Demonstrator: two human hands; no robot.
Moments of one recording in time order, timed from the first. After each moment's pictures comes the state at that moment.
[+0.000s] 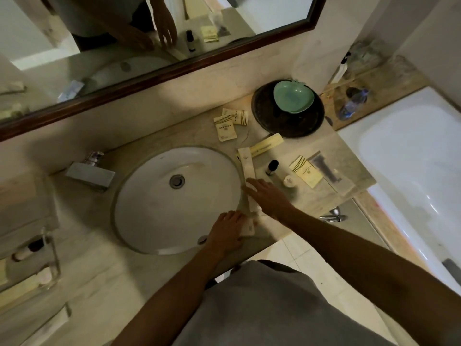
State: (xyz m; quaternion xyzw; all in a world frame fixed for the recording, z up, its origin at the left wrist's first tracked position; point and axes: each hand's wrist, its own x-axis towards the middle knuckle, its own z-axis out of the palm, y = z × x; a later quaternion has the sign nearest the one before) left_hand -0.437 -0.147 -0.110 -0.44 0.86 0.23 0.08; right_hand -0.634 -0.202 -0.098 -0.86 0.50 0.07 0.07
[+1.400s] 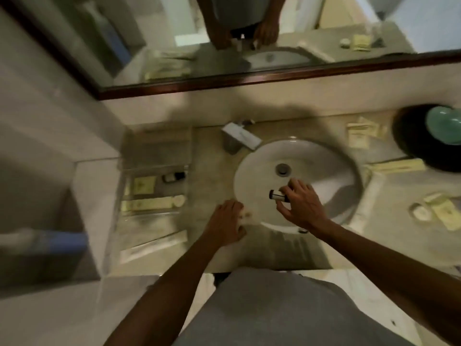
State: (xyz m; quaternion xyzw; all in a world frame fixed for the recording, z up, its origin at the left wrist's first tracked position) left_hand -0.144 -0.053 -0.070 -0.66 0.72 0.21 -0.01; right_hand -0.384 -0.165 -0.056 -0.89 0.44 -0.07 0.10
